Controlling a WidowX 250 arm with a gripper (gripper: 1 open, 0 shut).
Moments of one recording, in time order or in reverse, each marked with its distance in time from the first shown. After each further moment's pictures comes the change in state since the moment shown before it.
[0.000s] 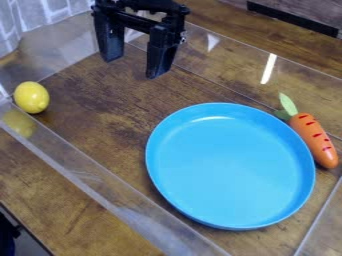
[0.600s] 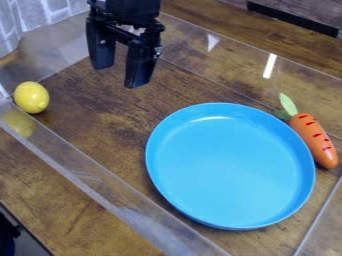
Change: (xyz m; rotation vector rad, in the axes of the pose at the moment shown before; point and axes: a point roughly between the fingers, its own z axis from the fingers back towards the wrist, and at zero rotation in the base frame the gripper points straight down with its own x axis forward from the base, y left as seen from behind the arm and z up) arm 0.000 0.022 -0.020 0.002 0.081 -0.178
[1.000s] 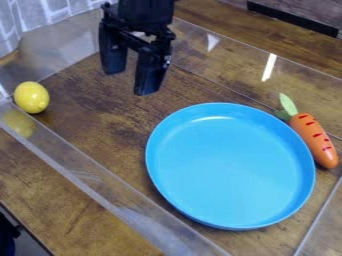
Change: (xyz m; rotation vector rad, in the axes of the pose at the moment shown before) arm 0.004 -0.018 -0.006 0.011 0.014 -0.080
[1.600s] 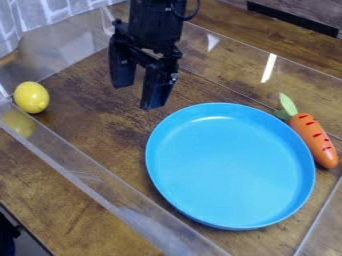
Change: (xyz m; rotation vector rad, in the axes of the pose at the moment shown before) arm 0.003 -0.001 -0.015 -0.002 0.029 -0.013
